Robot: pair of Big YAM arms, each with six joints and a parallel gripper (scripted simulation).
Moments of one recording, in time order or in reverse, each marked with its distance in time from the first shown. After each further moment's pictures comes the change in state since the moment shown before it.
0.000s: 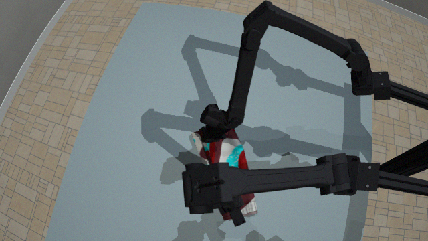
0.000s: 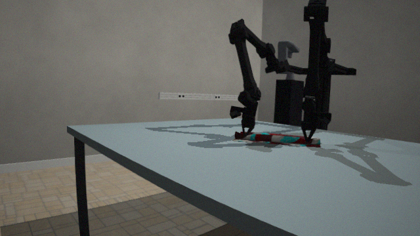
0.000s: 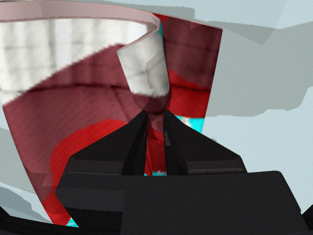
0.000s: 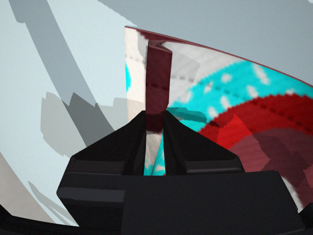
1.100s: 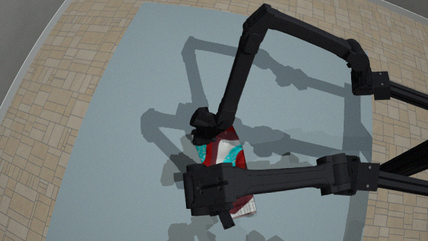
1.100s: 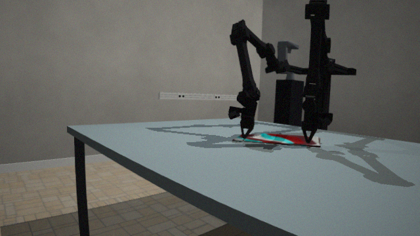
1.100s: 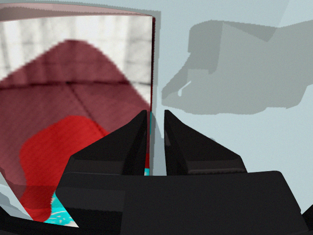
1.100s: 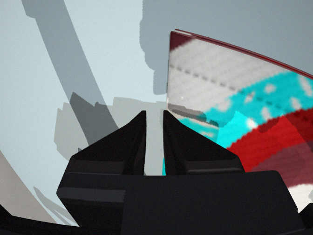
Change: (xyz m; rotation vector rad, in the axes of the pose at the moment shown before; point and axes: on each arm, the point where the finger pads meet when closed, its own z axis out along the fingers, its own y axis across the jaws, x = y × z) left arm 0.005 -0.044 -0.002 0.006 0.001 -0.002; right arm 0.001 0.036 0.021 0.000 0.005 -0.002
